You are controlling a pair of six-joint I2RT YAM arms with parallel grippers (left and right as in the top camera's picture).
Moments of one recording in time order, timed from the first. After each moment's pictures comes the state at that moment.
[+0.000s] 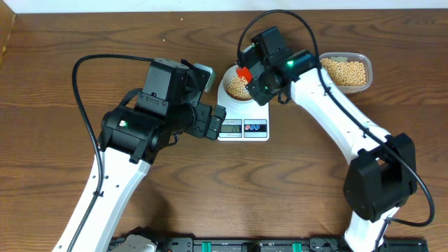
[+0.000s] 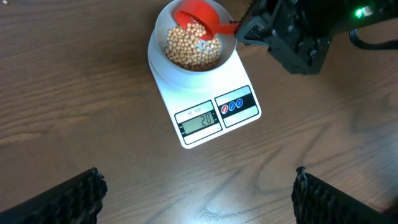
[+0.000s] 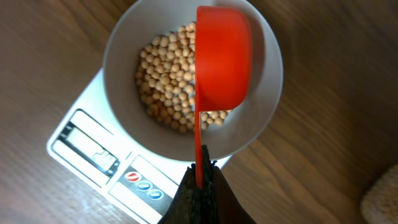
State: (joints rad) left arm -0.39 1.29 1.37 -1.02 0.17 -0.04; right arm 0.50 1.95 1.67 -0.87 -0.03 -0.21
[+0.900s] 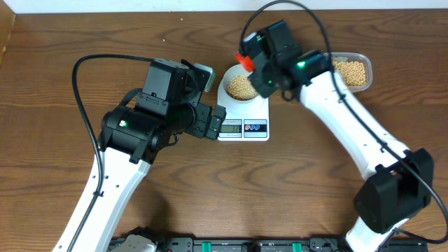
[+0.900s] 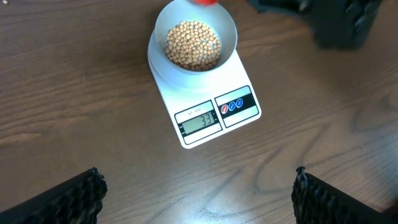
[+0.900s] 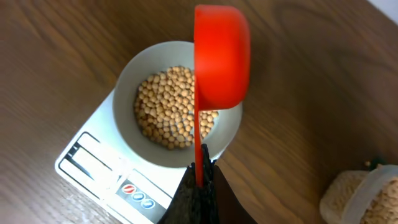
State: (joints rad) left arm -0.39 1.29 1.37 -1.02 0.17 -0.04; right arm 0.49 1.85 1.67 -0.82 -0.03 -0.21
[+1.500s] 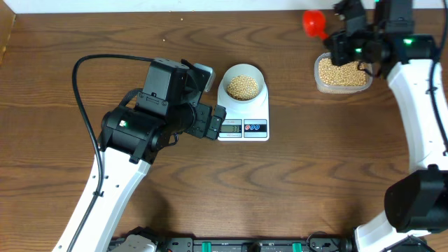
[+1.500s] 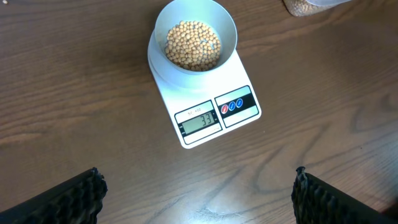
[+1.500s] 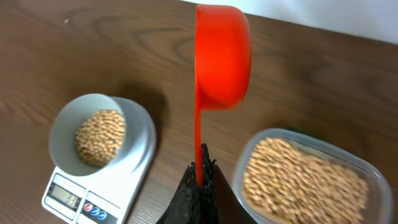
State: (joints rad) left arm -0.39 1.29 1.37 -1.02 0.17 -0.04; right arm 0.00 1.77 1.70 -0.80 -0.39 -0.20
